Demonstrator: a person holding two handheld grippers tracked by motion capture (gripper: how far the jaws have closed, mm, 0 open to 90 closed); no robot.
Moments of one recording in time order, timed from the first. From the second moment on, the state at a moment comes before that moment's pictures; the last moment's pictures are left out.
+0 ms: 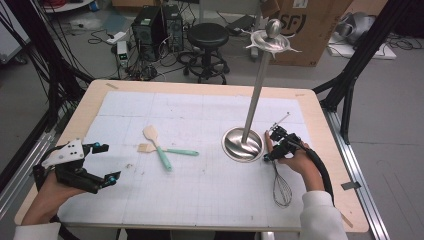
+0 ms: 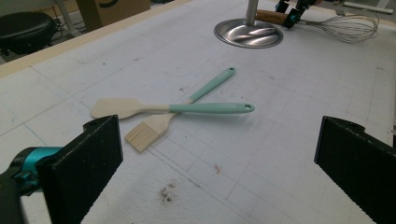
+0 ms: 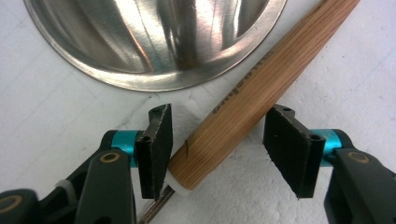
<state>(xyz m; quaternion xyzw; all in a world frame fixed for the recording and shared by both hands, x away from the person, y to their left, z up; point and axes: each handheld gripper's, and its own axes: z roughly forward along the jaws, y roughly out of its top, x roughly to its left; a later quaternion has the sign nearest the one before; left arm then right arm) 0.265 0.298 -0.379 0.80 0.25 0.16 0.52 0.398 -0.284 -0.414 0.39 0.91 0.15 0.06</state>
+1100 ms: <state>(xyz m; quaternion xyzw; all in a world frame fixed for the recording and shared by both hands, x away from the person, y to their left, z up) 0.265 0.298 -0.380 0.80 0.26 0.16 0.52 0.385 -0.303 -0.392 0.39 0.91 0.16 0.06</state>
